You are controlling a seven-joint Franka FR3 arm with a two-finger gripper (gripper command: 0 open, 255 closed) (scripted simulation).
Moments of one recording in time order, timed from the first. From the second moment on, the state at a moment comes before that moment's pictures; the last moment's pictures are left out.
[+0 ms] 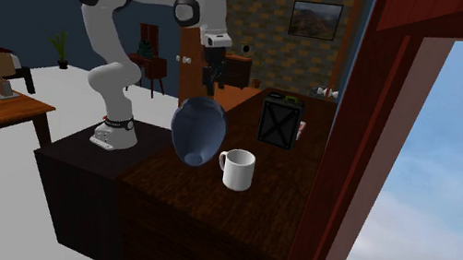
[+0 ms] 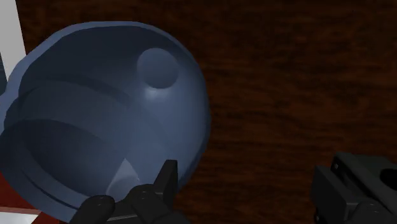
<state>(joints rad) 0.00 -0.31 -0.10 -2.17 0.03 1.98 -0.06</state>
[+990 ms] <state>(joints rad) -0.05 0.32 -0.16 -1.74 0.07 2.09 -0.17</state>
